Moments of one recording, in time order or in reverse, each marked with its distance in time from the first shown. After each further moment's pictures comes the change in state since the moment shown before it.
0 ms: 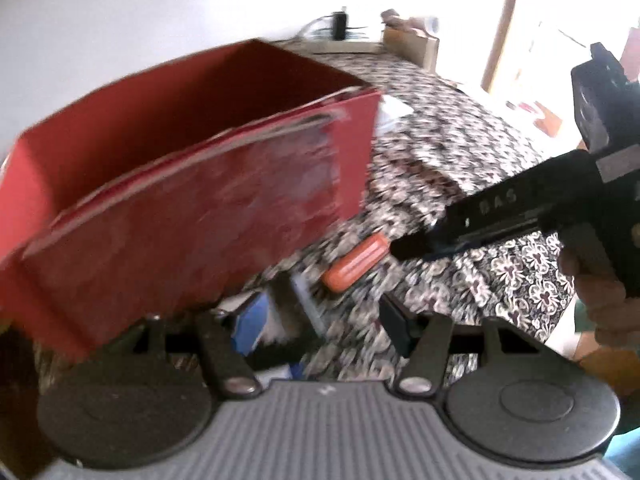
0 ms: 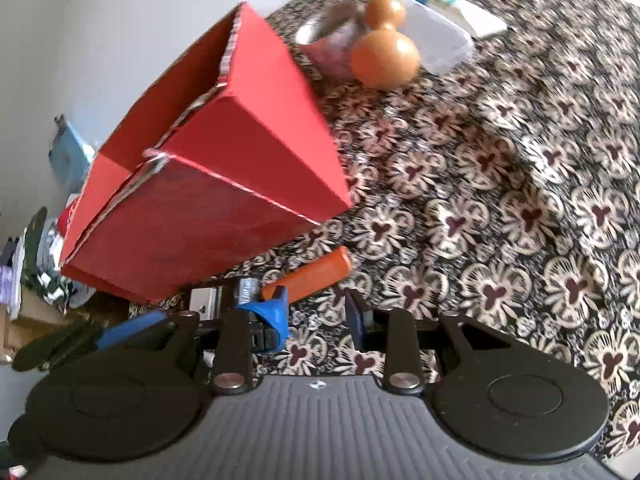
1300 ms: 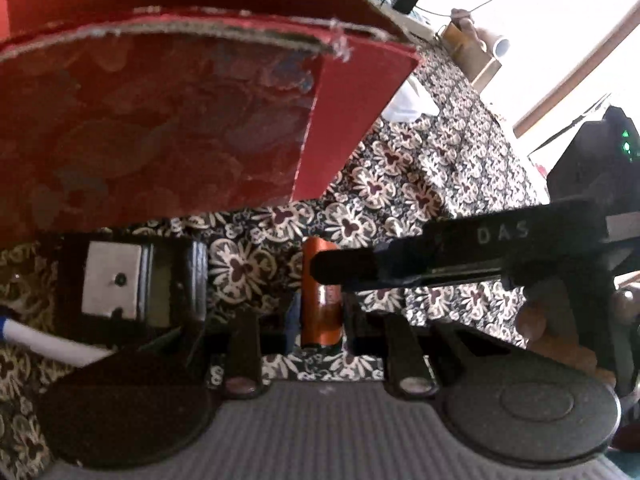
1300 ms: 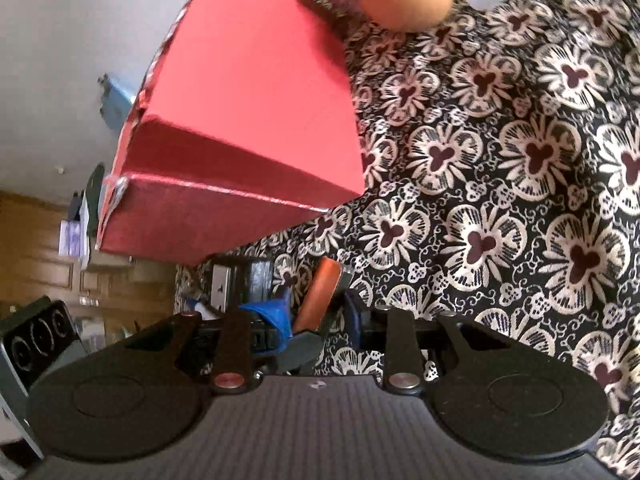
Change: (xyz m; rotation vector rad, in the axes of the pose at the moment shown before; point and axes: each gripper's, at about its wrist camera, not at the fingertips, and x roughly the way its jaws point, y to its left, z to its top) left arm 0.057 -0.015 0.015 -0.469 0.109 -0.086; right arm 0.036 -0.044 0.040 -0.030 0.296 0.270
